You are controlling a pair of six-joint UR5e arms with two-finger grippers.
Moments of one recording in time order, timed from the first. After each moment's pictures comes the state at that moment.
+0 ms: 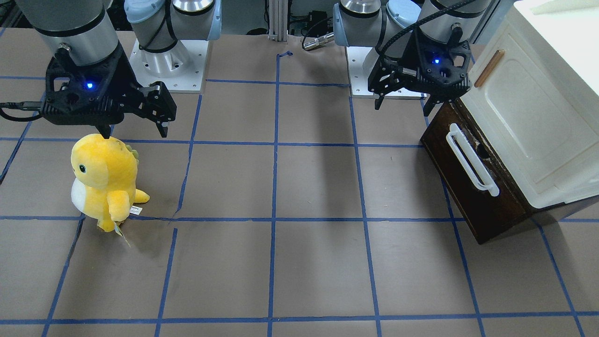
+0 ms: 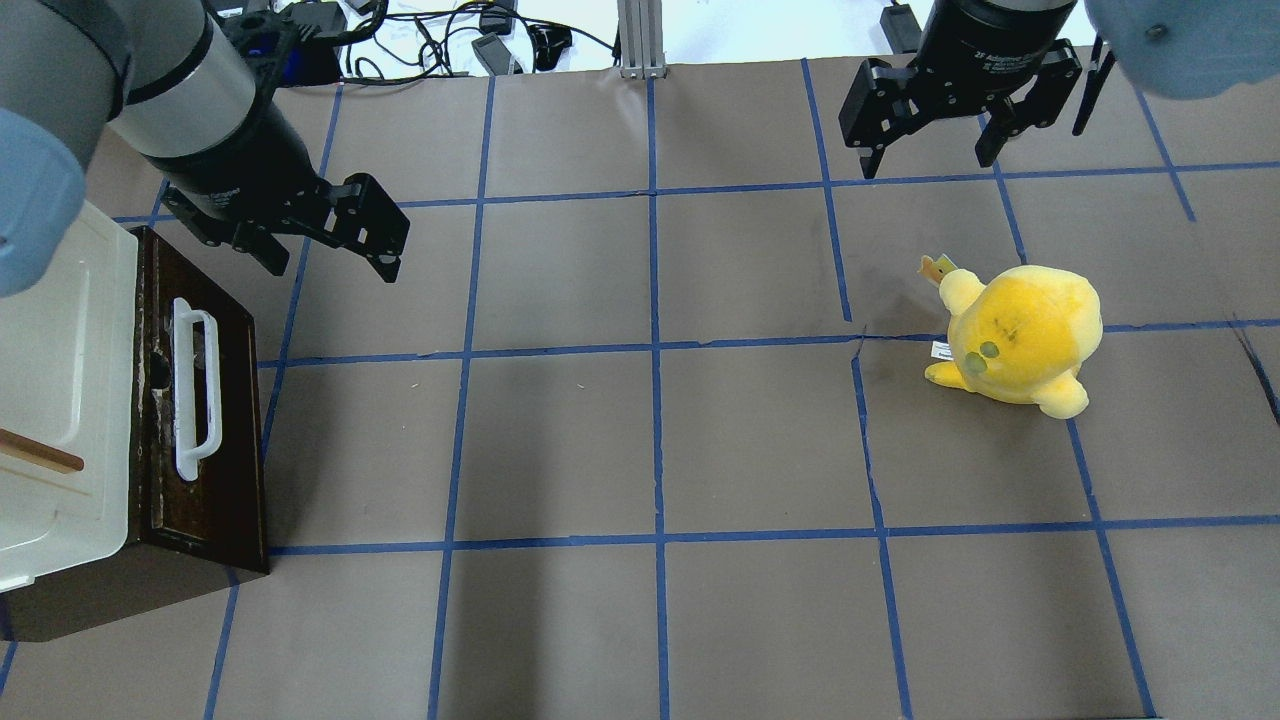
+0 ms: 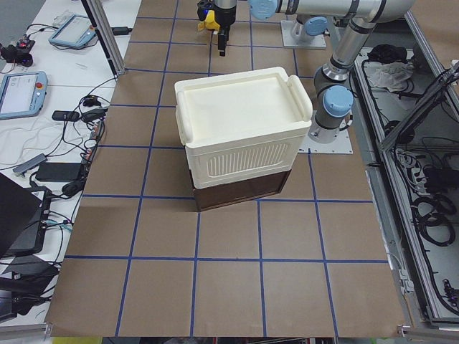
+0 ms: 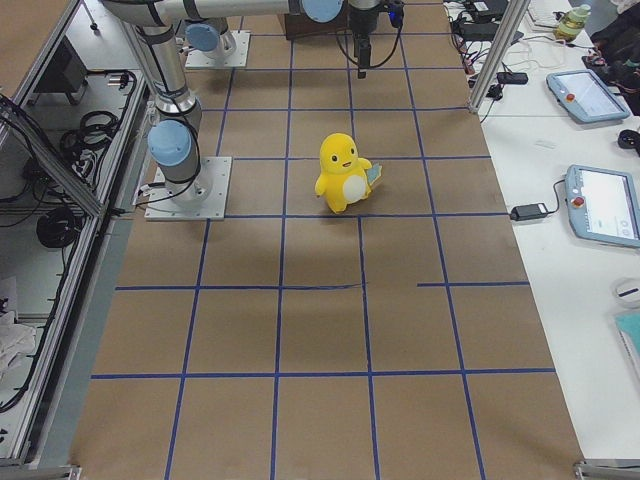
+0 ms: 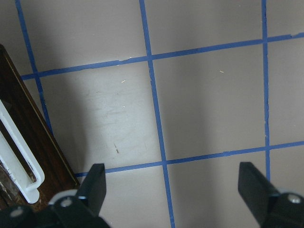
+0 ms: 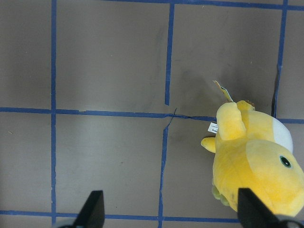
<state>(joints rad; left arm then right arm) -1.57 -1.50 -1.62 -1.58 1.55 0.12 1.60 -1.48 1.44 -1.57 -1.58 -0.02</state>
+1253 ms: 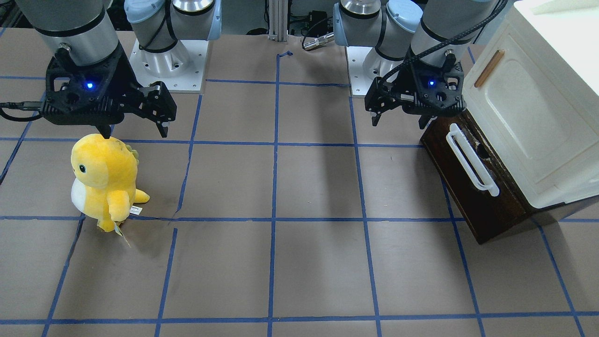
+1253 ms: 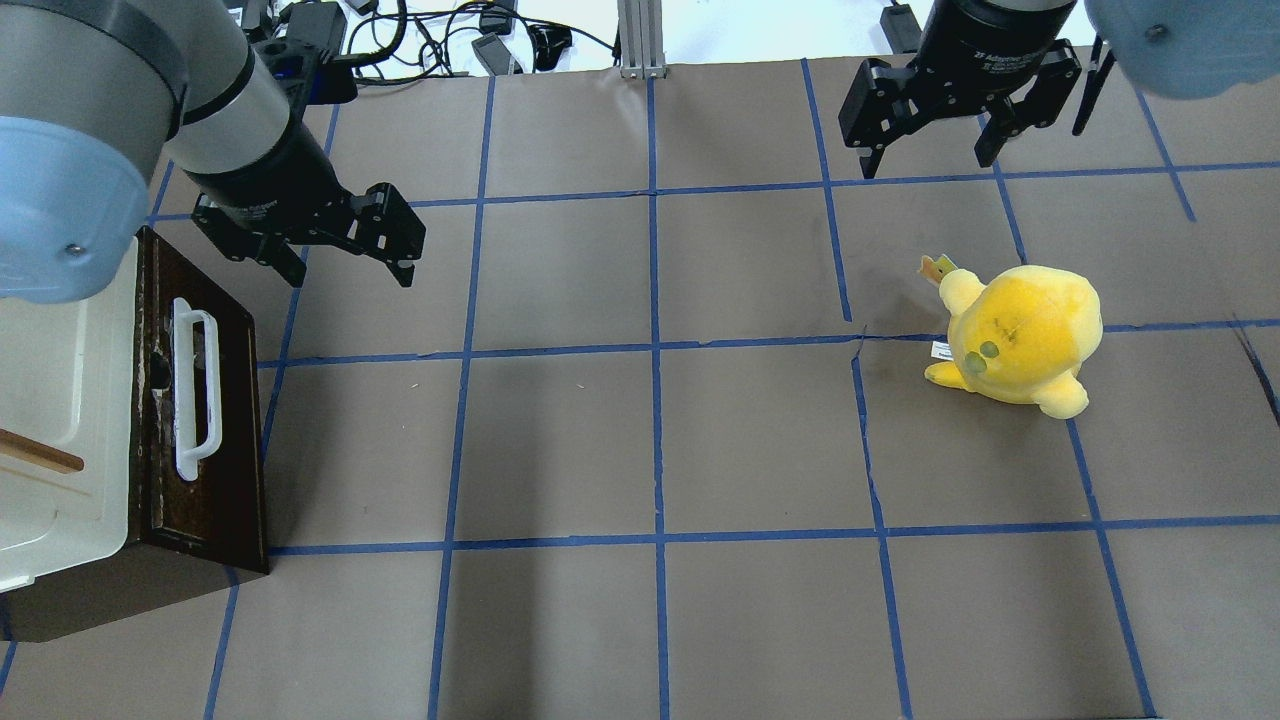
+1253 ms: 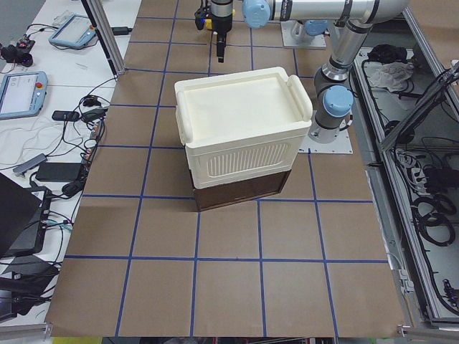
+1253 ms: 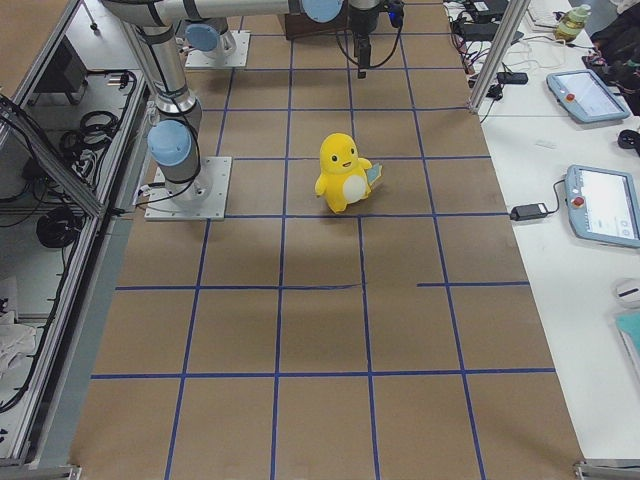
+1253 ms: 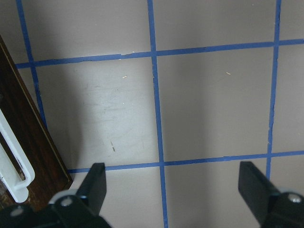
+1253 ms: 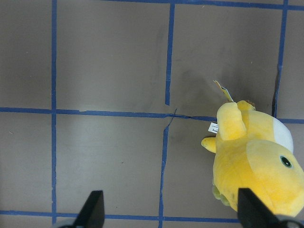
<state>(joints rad) -1.58 -1.55 -1.66 -1.49 1.59 0.02 1.60 -1.48 1.44 -1.57 -1.58 -0.02</state>
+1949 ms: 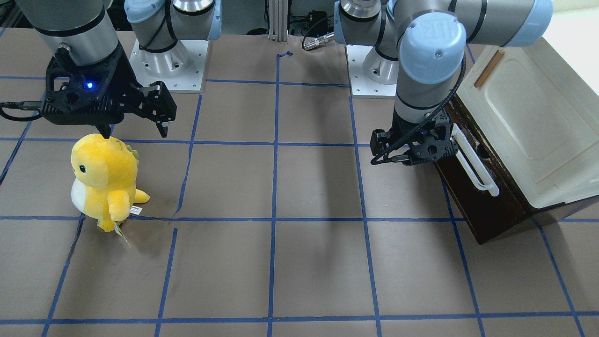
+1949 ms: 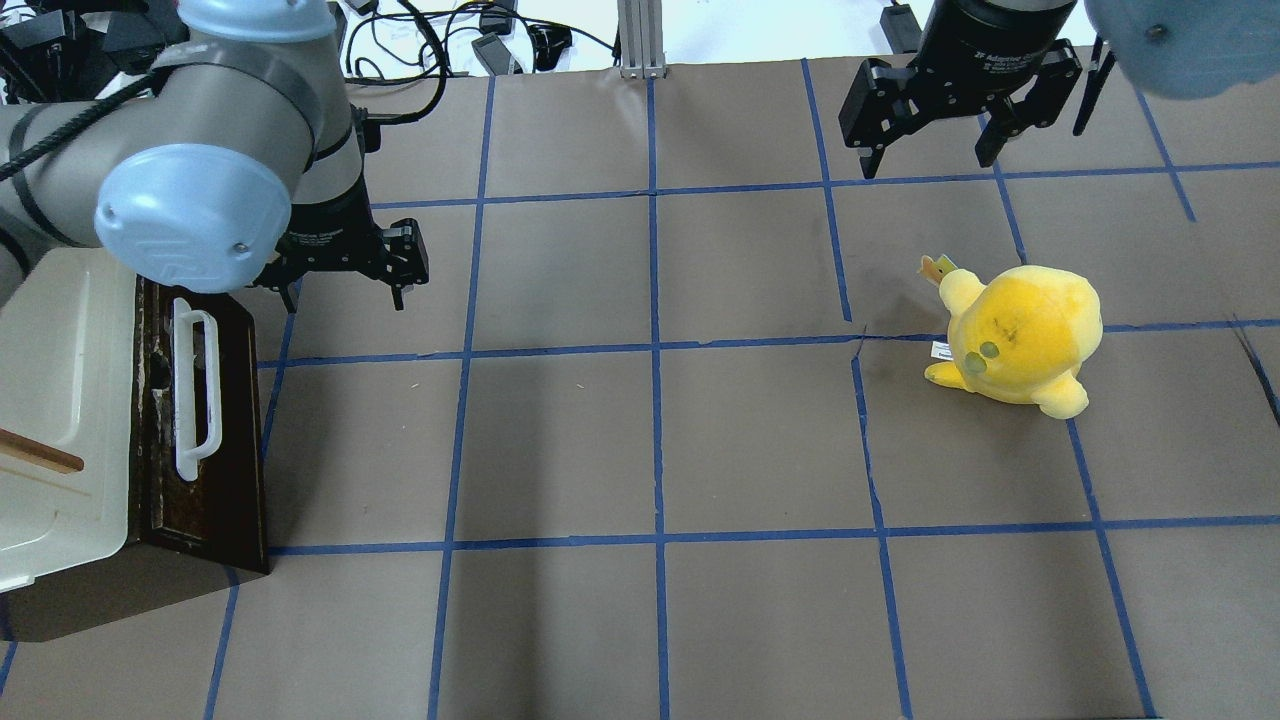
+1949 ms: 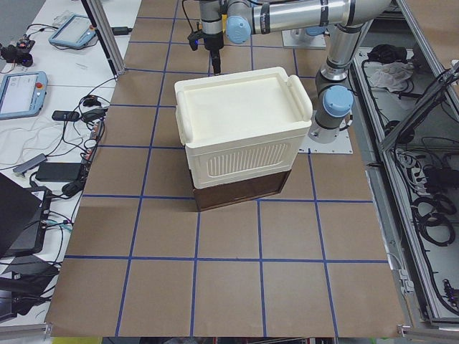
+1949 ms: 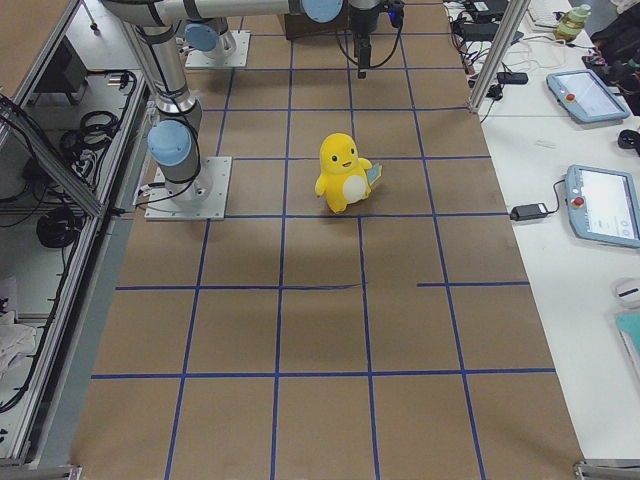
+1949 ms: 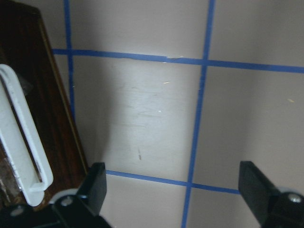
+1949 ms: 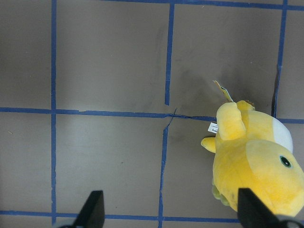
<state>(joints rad) -1.64 -1.70 -1.69 -1.45 1.85 -0.25 1.60 -1.48 1.44 -1.57 -1.58 -0.02</state>
